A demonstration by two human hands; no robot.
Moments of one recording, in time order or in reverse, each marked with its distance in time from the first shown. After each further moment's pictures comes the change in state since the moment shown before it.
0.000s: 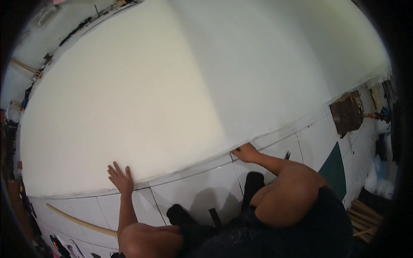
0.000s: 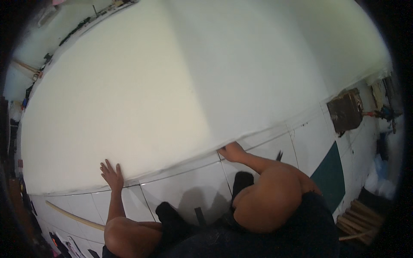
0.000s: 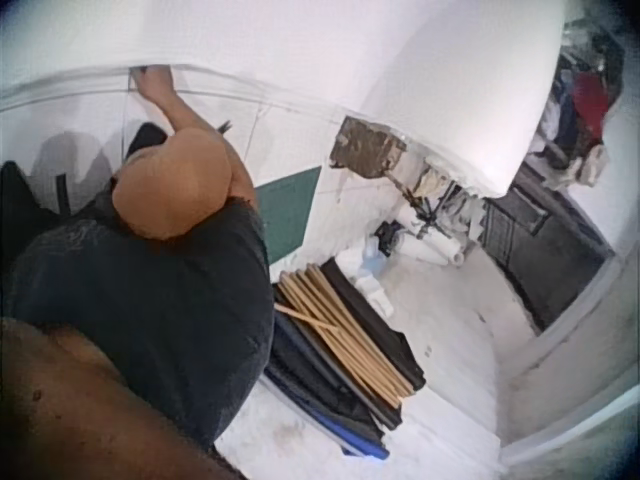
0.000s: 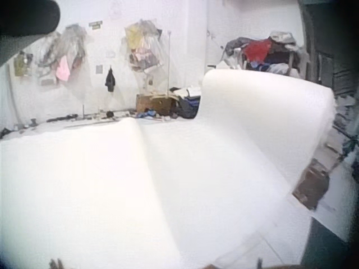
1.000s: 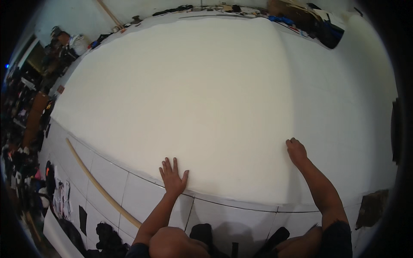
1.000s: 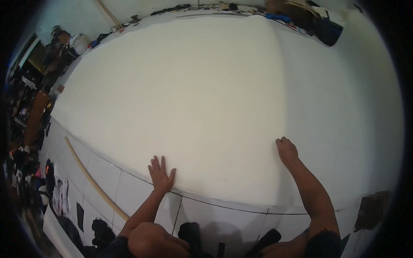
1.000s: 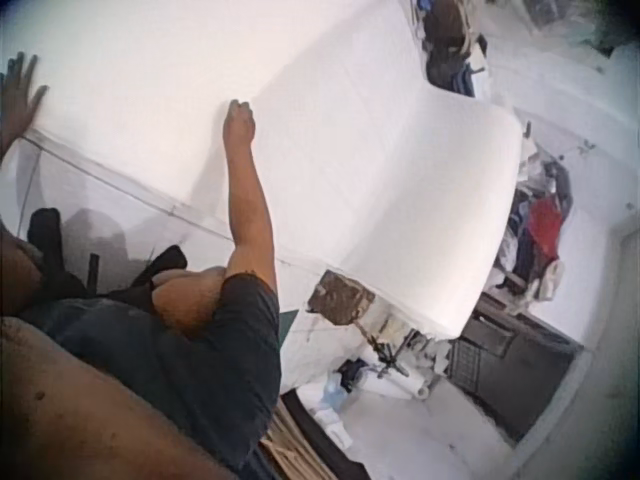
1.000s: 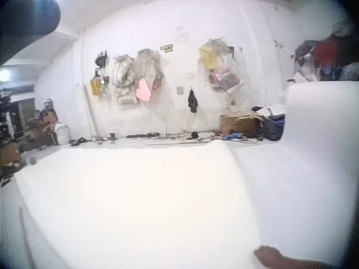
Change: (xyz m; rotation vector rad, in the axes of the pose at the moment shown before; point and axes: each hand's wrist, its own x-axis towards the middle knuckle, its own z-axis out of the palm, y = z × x) left_hand -0.002 0.009 -0.014 -0.118 0.117 0.006; right_hand 0.200 -0.086 -0.079 -0.699 0.345 -0.437
